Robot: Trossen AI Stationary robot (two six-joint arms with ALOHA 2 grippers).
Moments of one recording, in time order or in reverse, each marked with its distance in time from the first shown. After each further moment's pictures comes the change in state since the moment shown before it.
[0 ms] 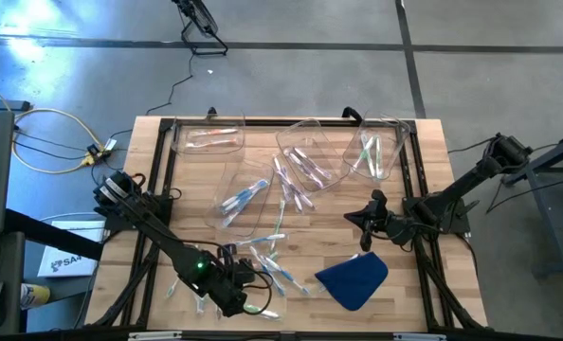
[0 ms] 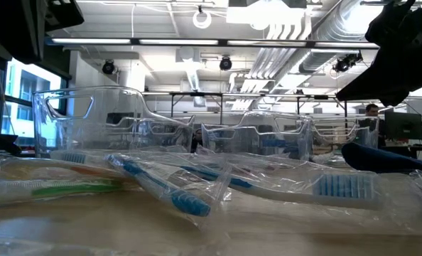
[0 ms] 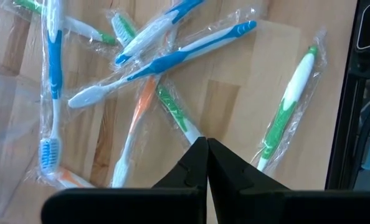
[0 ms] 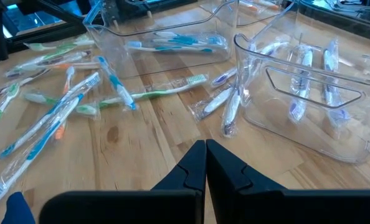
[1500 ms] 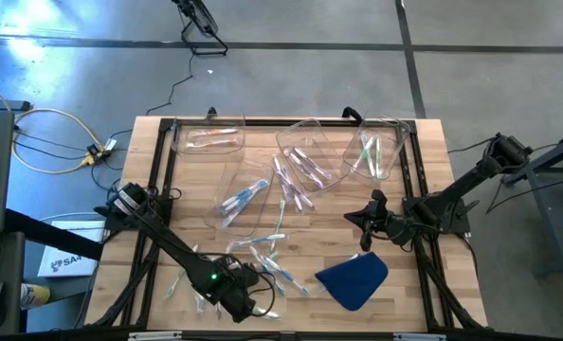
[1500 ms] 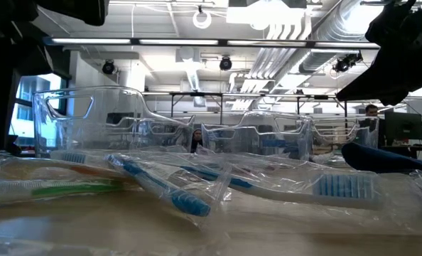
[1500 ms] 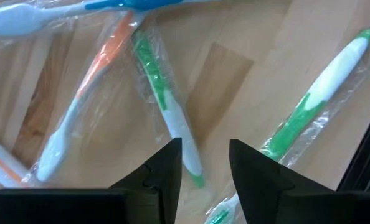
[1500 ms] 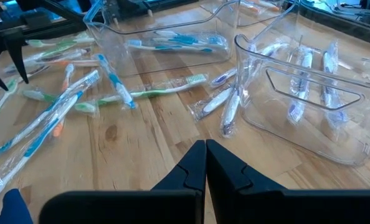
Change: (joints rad) left arm 0.000 0.144 0.000 0.064 0.104 -0.242; right arm 0.000 0.000 0.000 0.000 0.000 -0.018
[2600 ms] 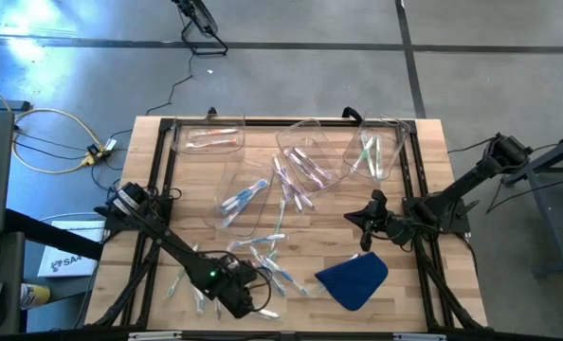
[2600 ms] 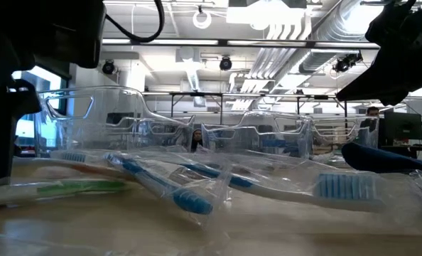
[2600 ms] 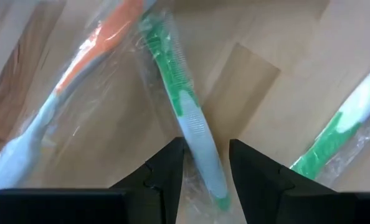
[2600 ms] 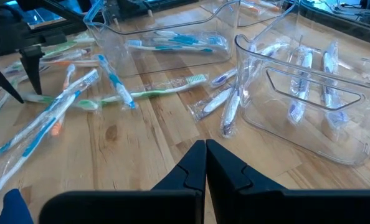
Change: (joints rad) left arm 0.000 -0.003 -0.160 0.220 -0.020 -0.088; right arm 0.000 0.000 0.000 0.000 0.000 0.000
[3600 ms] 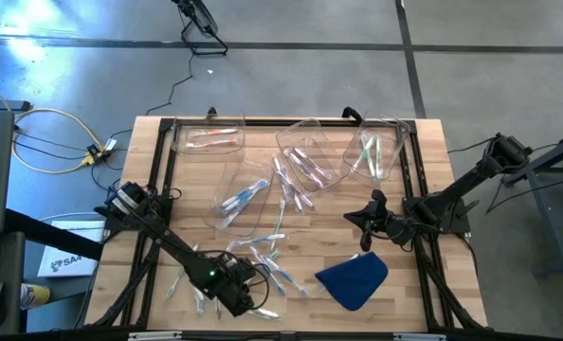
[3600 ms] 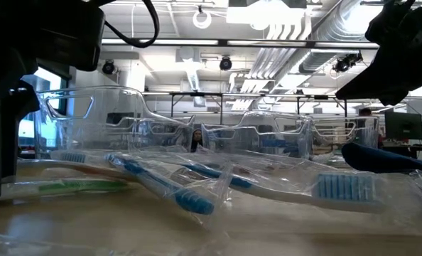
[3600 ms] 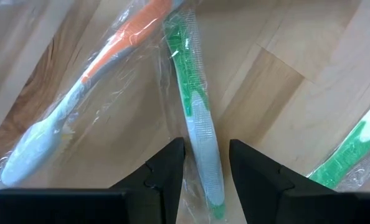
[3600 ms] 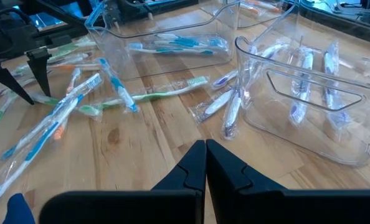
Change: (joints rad) left arm 0.008 0.000 -0.017 -0.039 -0.016 -0.042; right arm 0.000 0.000 0.000 0.012 0.002 0.008
